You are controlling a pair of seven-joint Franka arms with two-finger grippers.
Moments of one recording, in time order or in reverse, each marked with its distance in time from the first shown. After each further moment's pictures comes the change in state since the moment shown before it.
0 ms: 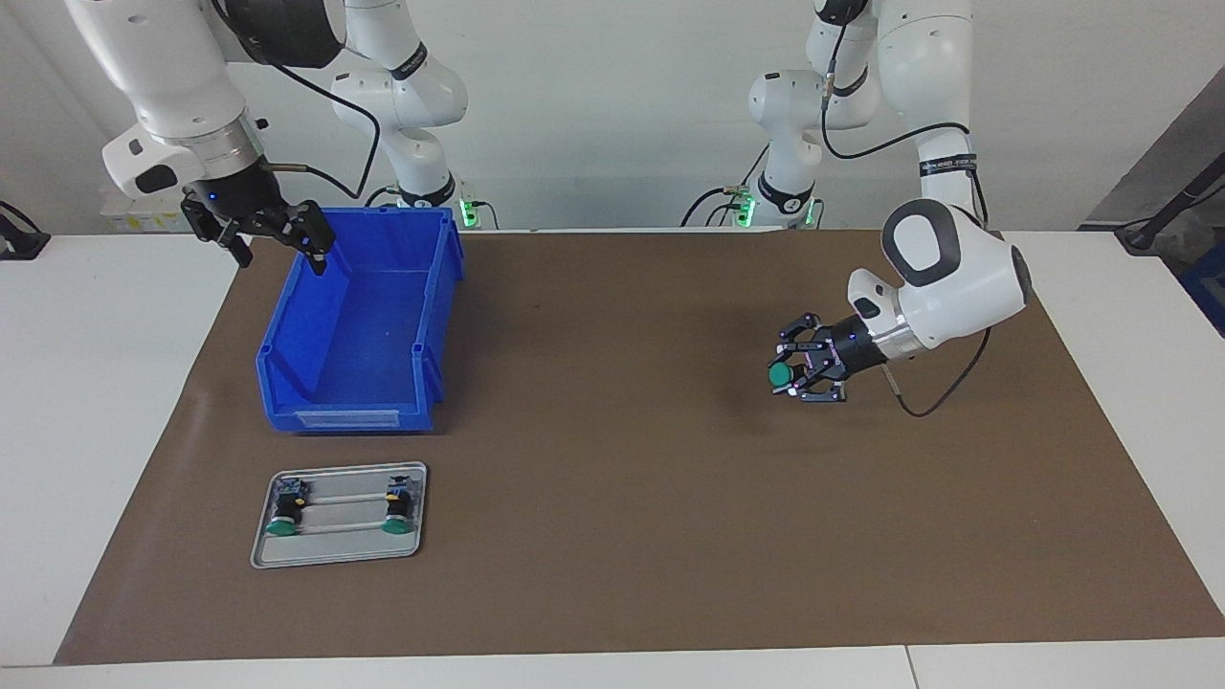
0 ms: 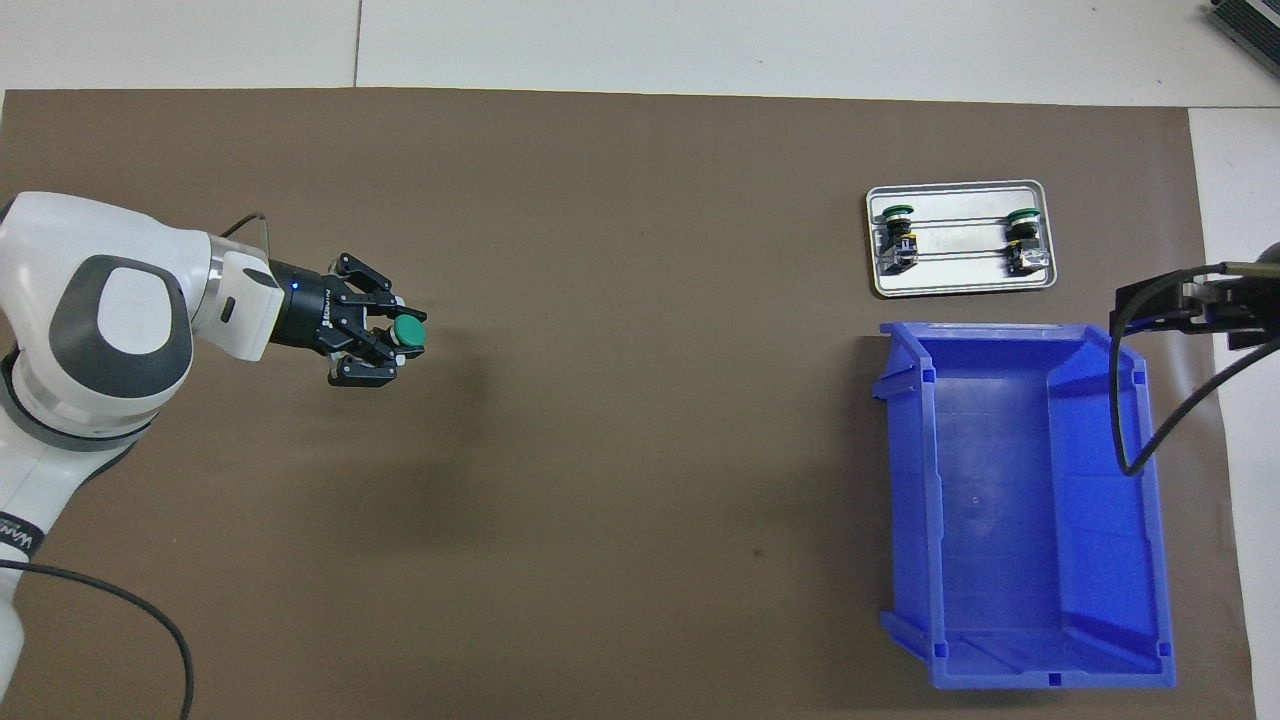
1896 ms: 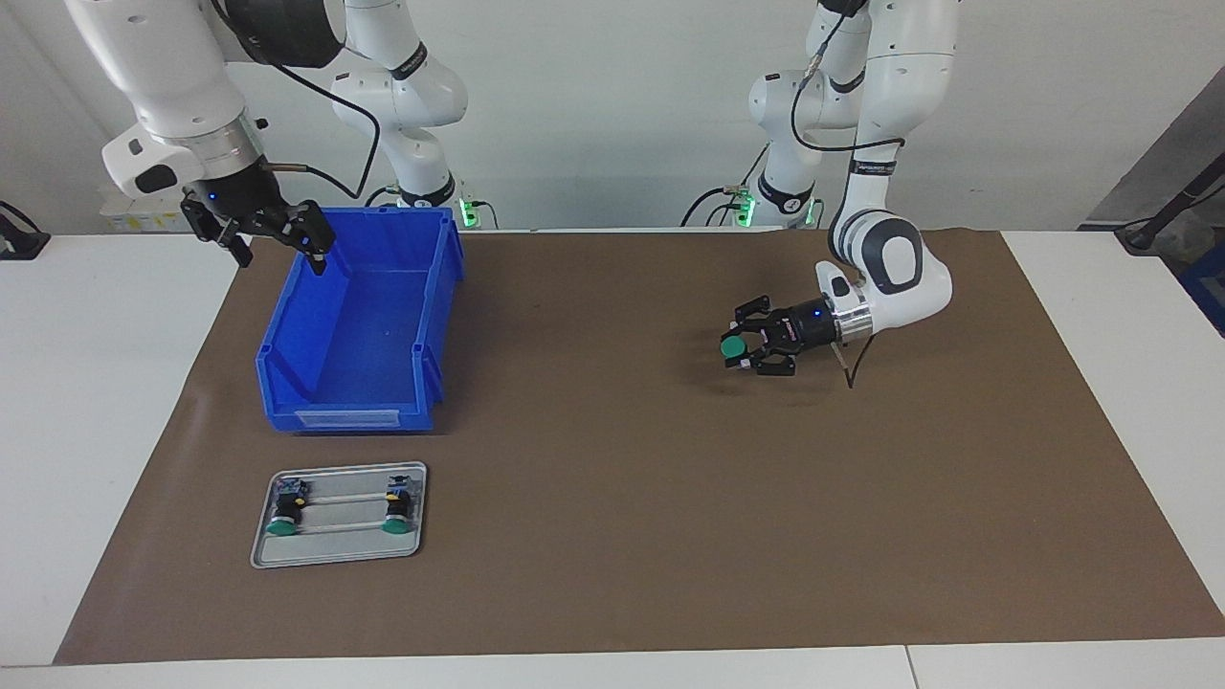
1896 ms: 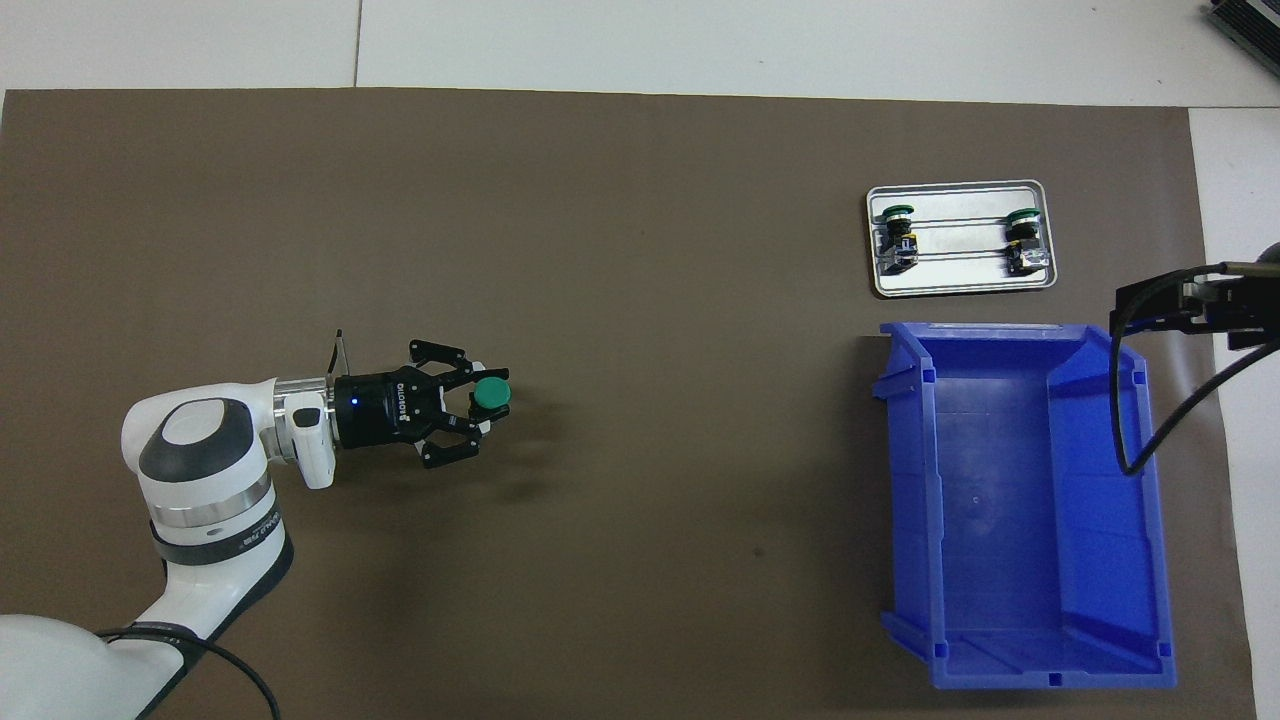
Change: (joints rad) left arm -0.042 -0.033 -0.021 -0.389 -0.799 -0.041 0.648; right arm 0.000 0.000 0.000 0.000 0.000 0.000 0.000
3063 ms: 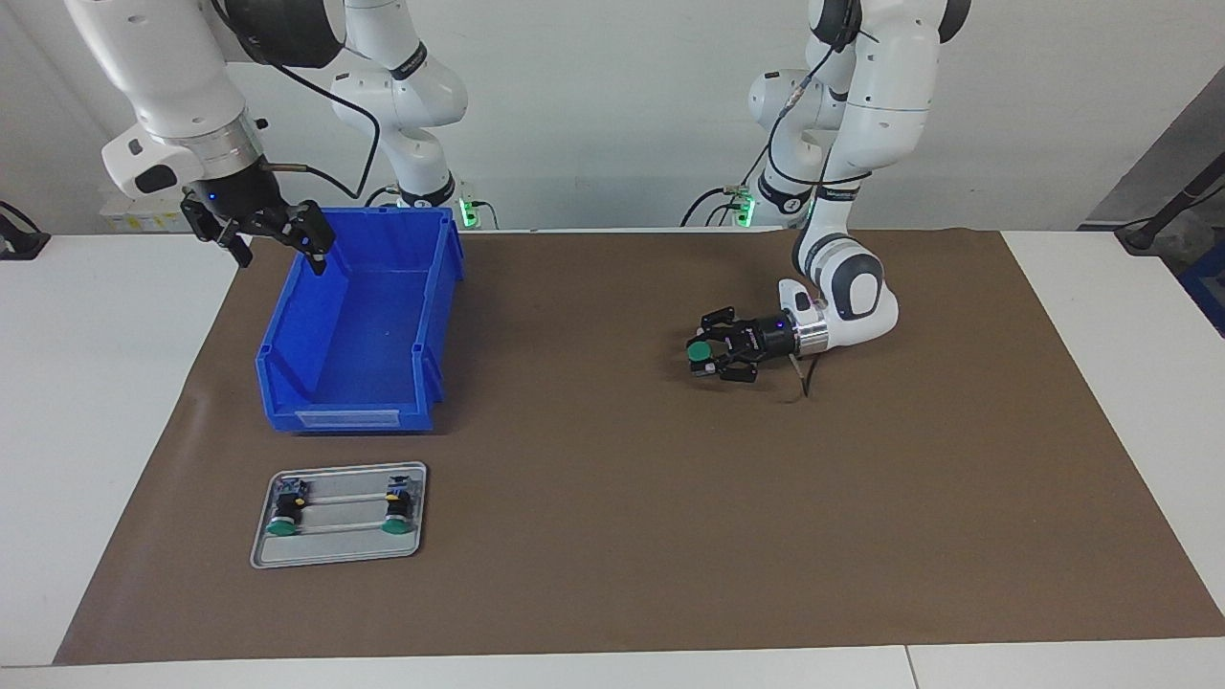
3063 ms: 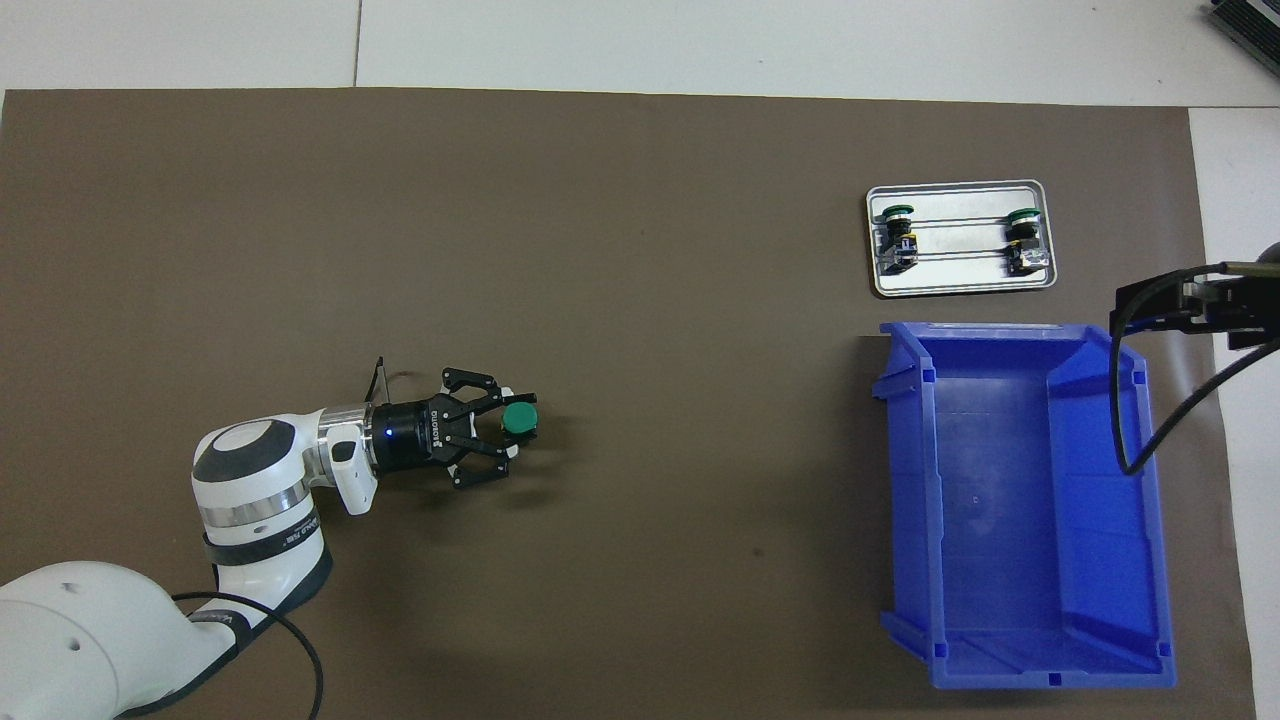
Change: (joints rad) left arm -0.012 0.146 0.013 -0.032 -0.137 -0.189 0.259; right arm 0.000 0.000 0.000 0.000 0.000 0.000 0.000
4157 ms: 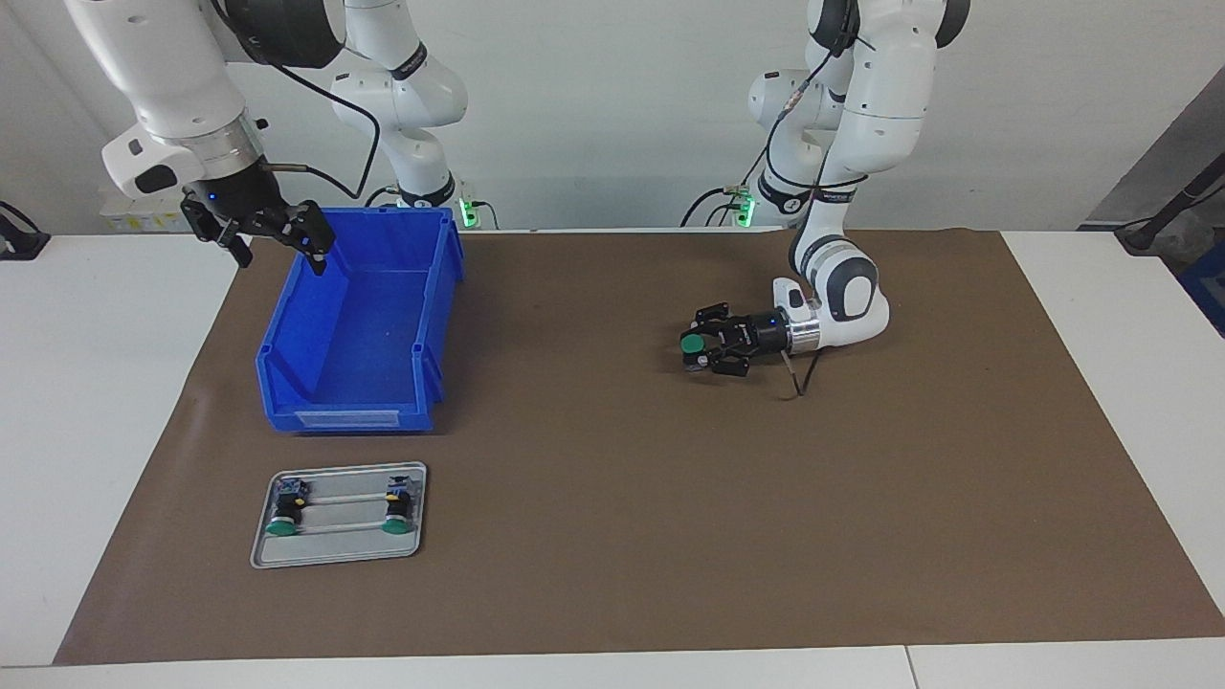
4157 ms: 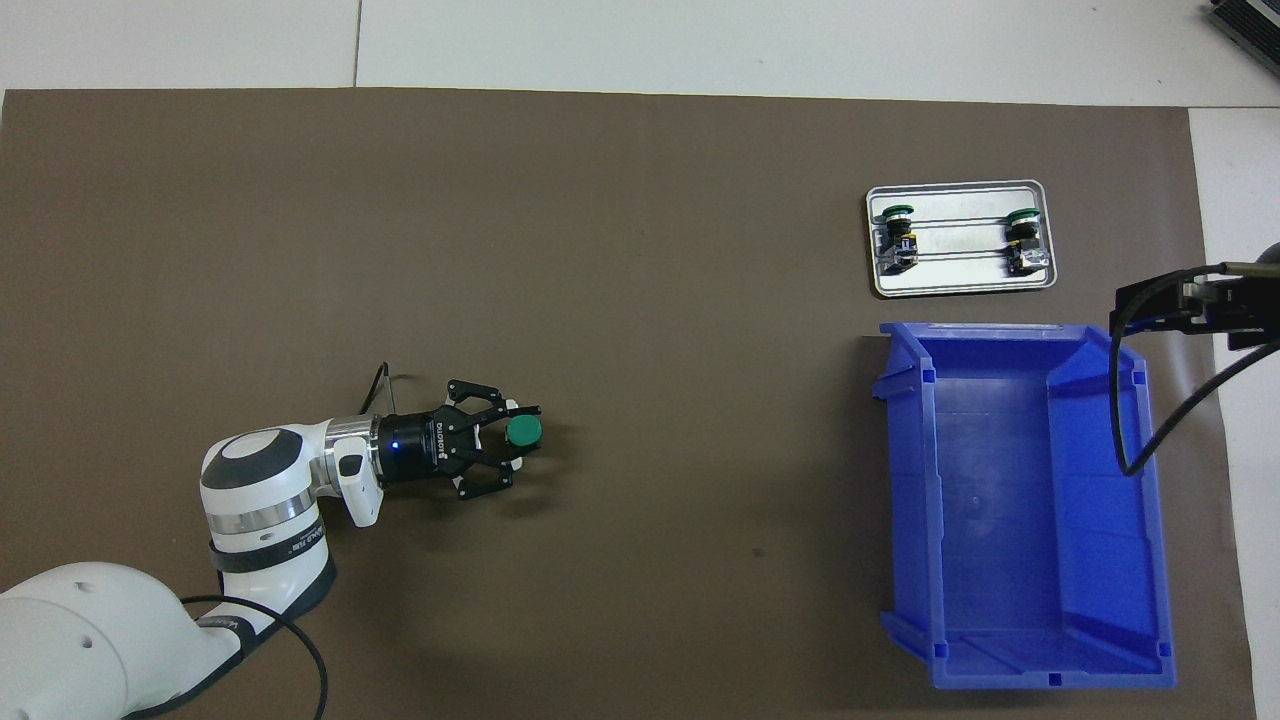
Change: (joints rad) left arm -0.004 0.009 -0.002 -0.022 -0.001 -0.005 0.065; right arm 0.000 0.000 0.000 0.000 0.000 0.000 0.000
